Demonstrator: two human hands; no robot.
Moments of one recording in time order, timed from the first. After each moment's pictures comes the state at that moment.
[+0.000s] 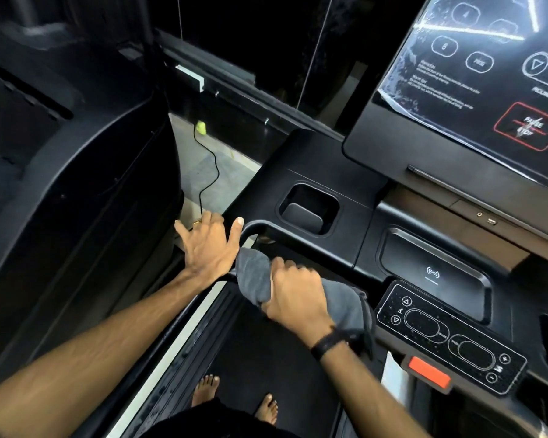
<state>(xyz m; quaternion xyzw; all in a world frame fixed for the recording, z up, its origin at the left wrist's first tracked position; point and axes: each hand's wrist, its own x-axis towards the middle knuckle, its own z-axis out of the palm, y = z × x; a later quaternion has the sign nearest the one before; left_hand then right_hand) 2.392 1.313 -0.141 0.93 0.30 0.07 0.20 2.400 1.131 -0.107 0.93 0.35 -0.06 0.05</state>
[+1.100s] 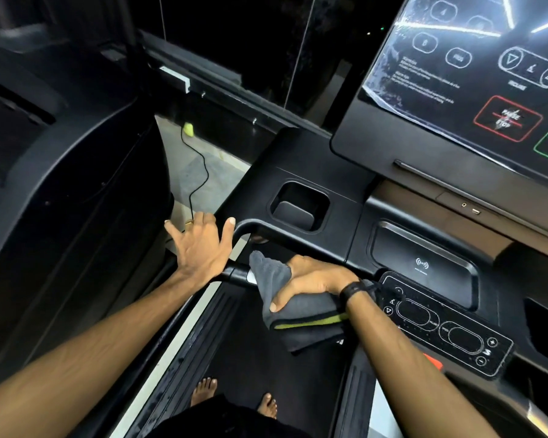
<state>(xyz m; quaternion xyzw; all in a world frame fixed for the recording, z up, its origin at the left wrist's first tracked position) 2.391 1.312 -0.138 0.94 0.28 0.08 0.17 2.455 1.111 -0.063 0.85 0.26 -0.45 -0.10</state>
